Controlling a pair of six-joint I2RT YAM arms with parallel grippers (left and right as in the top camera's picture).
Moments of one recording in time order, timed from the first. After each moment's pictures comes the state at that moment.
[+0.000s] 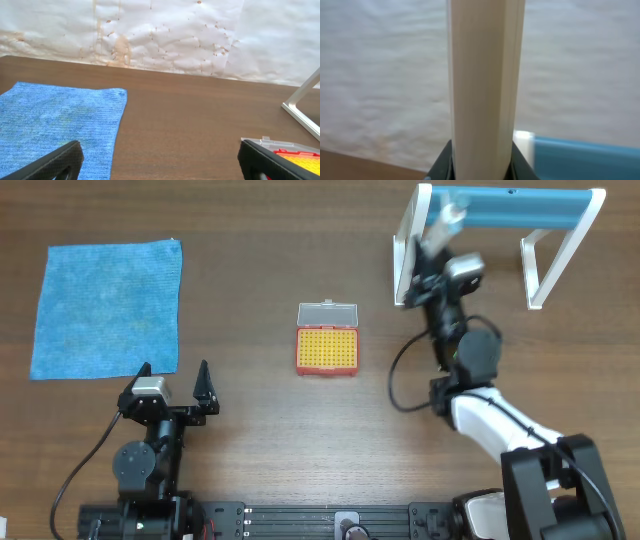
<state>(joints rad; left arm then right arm) 0.05 0.01 0.01 -0.07 0.05 -0.13 0.23 1.49 0.49 1.38 -0.10 0.03</state>
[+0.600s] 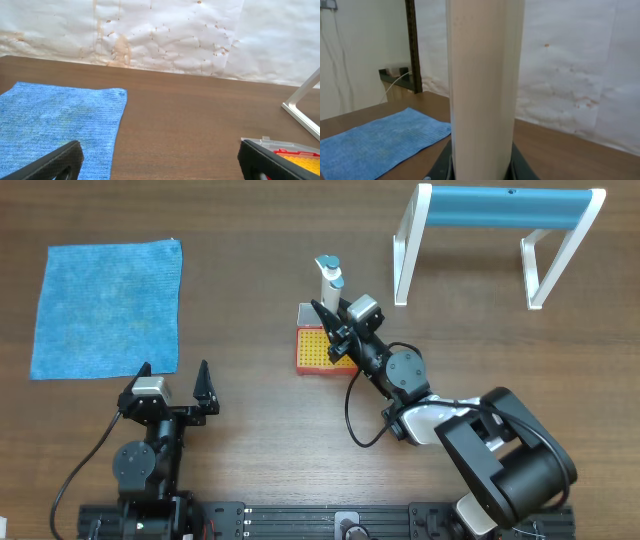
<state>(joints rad) 0.05 0.01 0.01 -0.07 0.05 -0.13 0.55 1.75 0.47 1.45 -0.16 0.08</state>
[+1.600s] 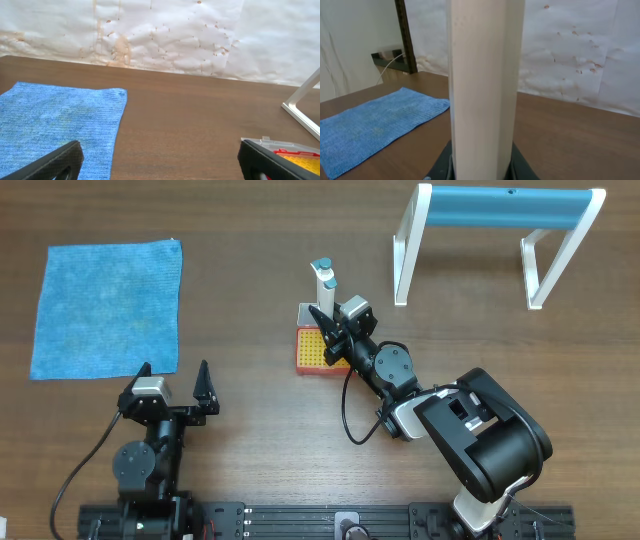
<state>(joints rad) 0.05 0.01 0.01 -0.07 0.05 -0.13 0.56 1.87 0.49 1.45 -0.13 0.11</state>
